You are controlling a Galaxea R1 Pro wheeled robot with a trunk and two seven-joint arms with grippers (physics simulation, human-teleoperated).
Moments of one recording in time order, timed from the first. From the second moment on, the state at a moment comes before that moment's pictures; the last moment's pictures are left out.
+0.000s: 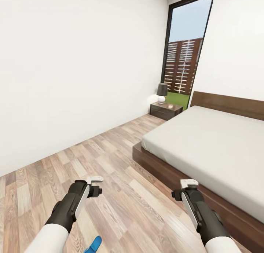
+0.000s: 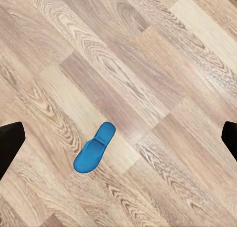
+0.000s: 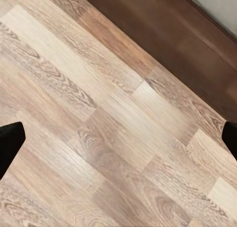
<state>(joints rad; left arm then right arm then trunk) -0.57 -0.05 0.00 -0.95 0.00 0.87 0.08 -0.48 0.00 0.00 -1.04 0.00 0.81 -0.18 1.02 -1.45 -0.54</state>
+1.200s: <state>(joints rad) -0.57 -0.05 -0.01 -0.96 -0.01 0.88 0.07 -0.48 -0.01 0.00 -1.08 0.00 0.80 -0.18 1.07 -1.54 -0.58</state>
